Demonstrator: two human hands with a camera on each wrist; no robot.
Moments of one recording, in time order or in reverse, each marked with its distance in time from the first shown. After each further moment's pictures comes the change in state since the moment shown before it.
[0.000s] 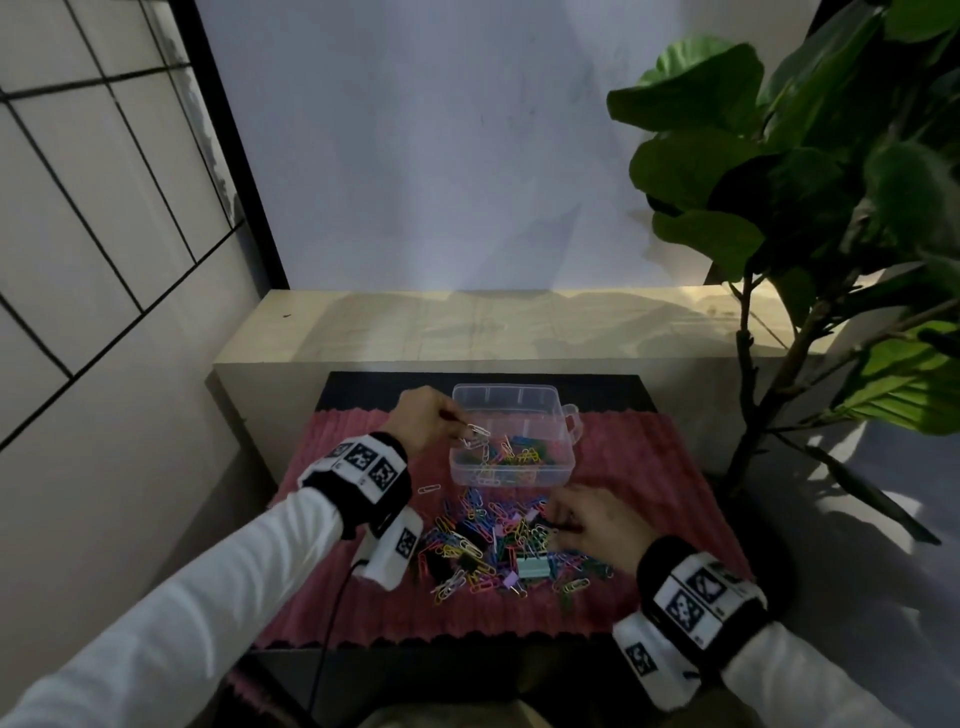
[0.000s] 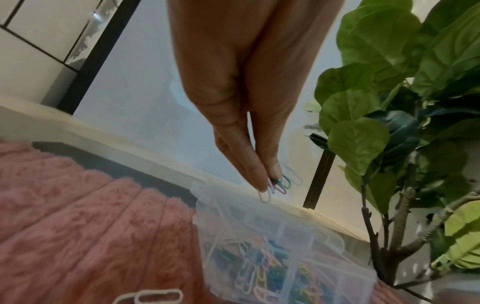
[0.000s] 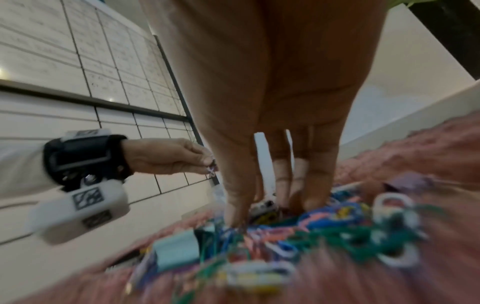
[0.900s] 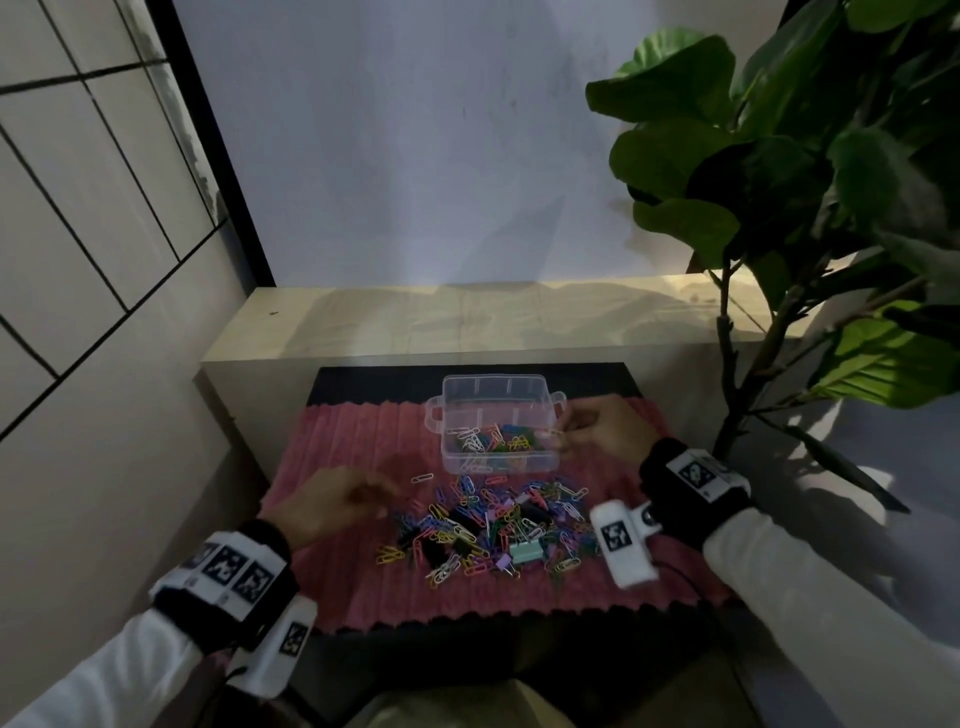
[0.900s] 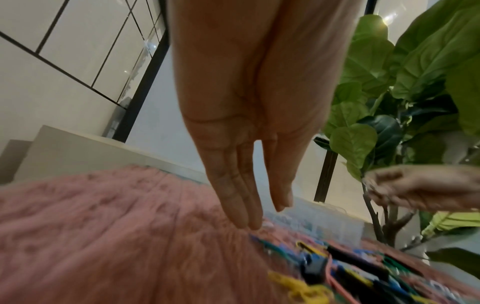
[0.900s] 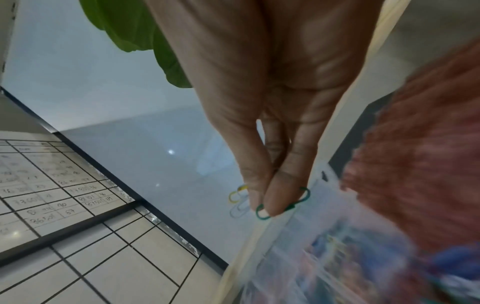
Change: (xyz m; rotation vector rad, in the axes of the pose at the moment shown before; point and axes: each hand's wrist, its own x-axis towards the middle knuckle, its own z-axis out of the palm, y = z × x) left_hand -0.091 -0.064 -0.025 0.315 -0.256 0.014; right_hand 0.024 0.011 -0.059 0.620 0.205 0.028
